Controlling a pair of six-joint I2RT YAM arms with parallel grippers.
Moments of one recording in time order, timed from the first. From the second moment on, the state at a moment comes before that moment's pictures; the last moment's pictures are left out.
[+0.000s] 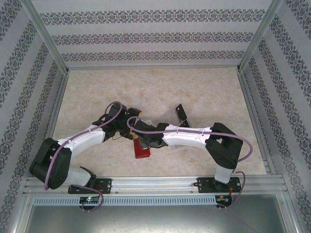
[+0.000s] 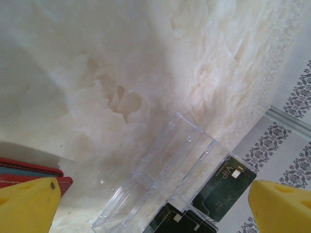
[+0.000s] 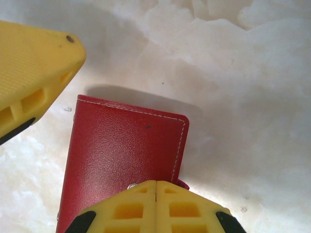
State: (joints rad) left arm -0.47 1.37 0.69 -0.11 0.25 -1.69; right arm 1.08 1.78 1.18 -0.58 0.14 0.75
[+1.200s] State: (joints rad) left arm -0.47 1.37 0.63 -0.11 0.25 -1.69; right arm 1.10 1.78 1.19 -0.63 0.15 0.75
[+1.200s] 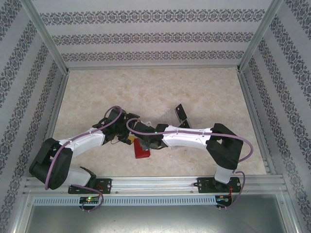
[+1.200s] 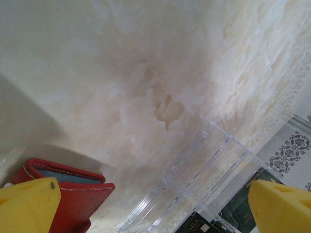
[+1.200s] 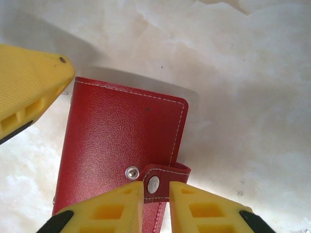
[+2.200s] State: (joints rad) left arm -0.47 1.37 0.63 -0.10 0.25 -1.69; right arm 1.10 1.86 1.25 -0.66 0.15 0.73
